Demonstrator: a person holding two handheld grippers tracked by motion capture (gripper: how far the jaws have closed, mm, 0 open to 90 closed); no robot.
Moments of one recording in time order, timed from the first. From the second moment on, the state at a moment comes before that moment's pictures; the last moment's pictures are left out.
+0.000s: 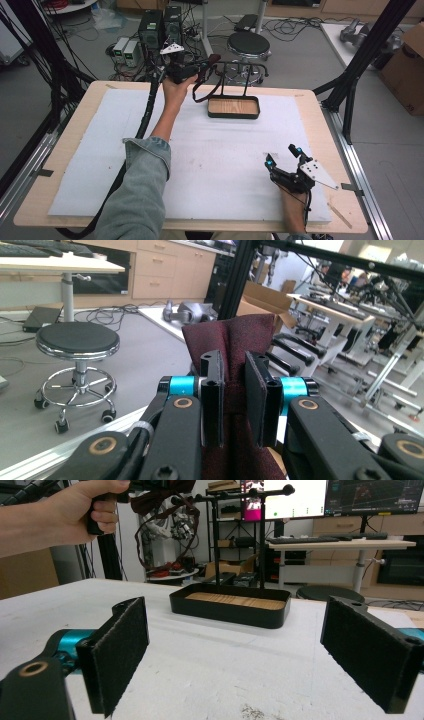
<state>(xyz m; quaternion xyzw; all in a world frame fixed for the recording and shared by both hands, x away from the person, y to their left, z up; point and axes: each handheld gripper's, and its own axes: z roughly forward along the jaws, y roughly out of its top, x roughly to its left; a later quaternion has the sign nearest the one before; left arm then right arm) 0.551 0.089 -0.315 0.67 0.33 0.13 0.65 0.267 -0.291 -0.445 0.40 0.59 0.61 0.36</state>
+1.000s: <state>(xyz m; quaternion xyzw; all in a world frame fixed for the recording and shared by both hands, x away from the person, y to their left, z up) 0.551 0.106 -0.341 0.69 0.35 0.15 0.61 0.267 -0.291 -0.445 0.40 0.59 0.61 0.36</state>
